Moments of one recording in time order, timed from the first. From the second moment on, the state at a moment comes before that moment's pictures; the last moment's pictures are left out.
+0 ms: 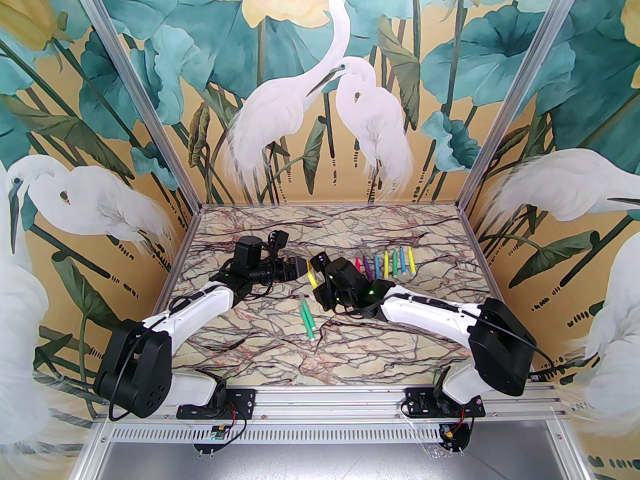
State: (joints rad) left arm -0.35 1.39 0.81 0.02 0.71 -0.63; right arm 0.89 1.55 0.99 -0.17 -0.02 0.26
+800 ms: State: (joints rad) left arm -0.35 1.44 0.83 0.03 0.75 -0.67; right arm 0.89 1.55 0.99 -0.16 -0.01 0.24
